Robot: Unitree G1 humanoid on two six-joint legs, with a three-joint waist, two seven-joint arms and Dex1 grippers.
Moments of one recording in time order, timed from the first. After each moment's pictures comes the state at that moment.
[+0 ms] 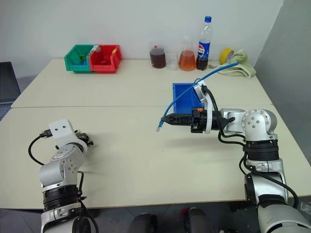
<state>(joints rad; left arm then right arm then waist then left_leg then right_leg) -0.41 0.31 0.45 0.05 -0.23 0.78 0.21 -0.87 -0.42 -0.08 0.11 1.03 1.36 0.80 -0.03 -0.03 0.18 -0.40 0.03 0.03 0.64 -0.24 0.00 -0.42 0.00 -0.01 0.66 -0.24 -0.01</state>
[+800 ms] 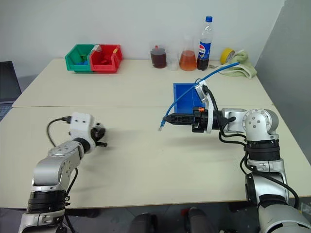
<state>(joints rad) -0.31 0.55 0.11 -0.11 -0.25 0.77 -0.31 -0.87 -0.43 -0.09 0.11 1.00 1.36 0.81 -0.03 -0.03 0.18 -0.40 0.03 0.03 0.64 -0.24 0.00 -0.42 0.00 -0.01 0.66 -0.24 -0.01</state>
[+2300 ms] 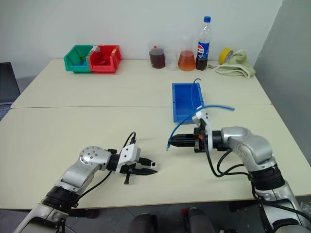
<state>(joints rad) -0.37 0.64 -0.30 0.16 -0.21 0.01 -1.28 -0.55 -0.54 0.20 -0.14 0.60 0.70 1.07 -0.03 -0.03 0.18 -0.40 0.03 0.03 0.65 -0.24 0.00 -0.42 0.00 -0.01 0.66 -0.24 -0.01</state>
